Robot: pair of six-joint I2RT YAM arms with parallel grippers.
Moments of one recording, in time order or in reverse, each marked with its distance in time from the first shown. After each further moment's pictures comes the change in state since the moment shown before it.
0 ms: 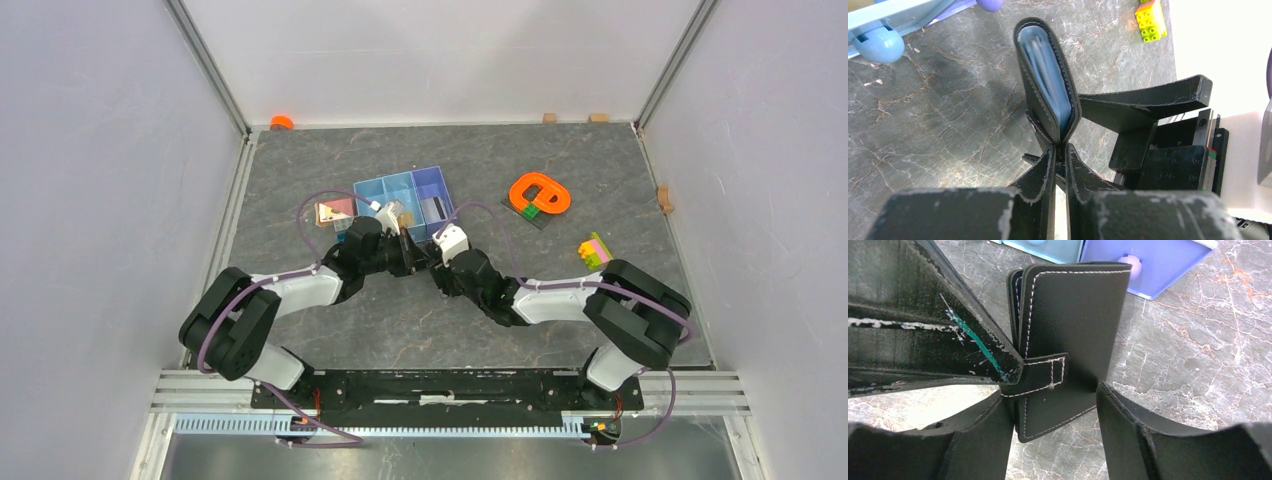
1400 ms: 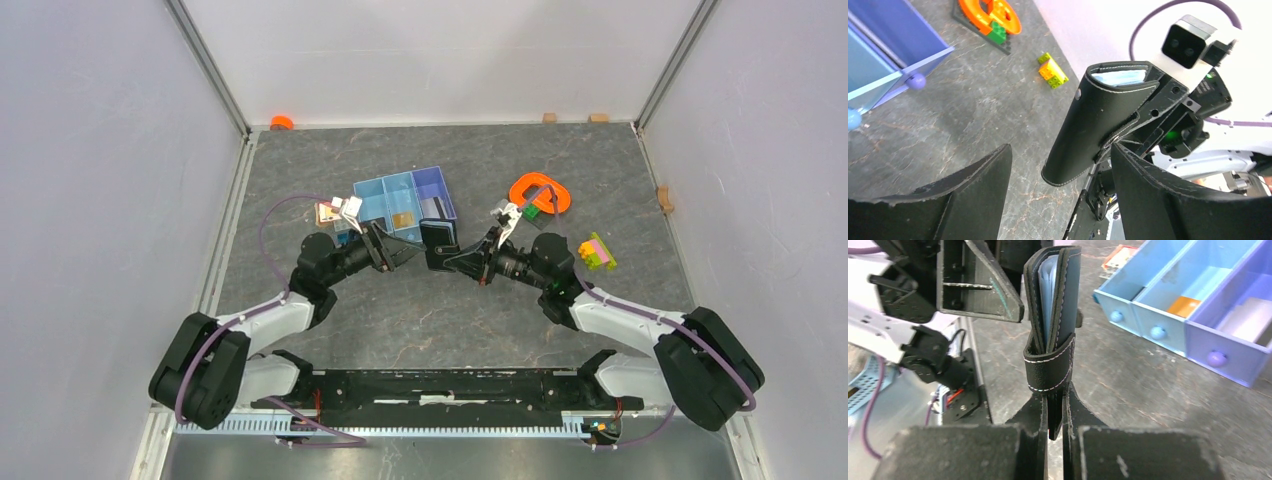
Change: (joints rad) left arm 0.140 -0.256 -0.219 0.433 0.163 -0.138; right arm -0.326 -0.382 -0.206 0.303 -0.816 0.277
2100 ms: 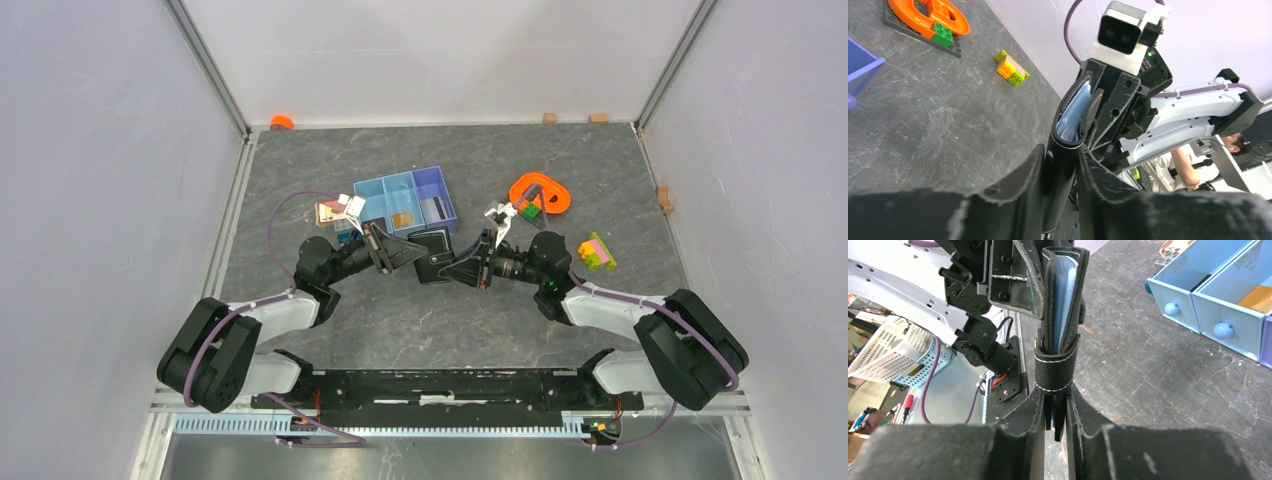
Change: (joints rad) left arm -0.015 0.073 -0.014 0.277 0.130 -0.092; right arm -0.013 0.111 0.000 0.194 -0.237 0.165
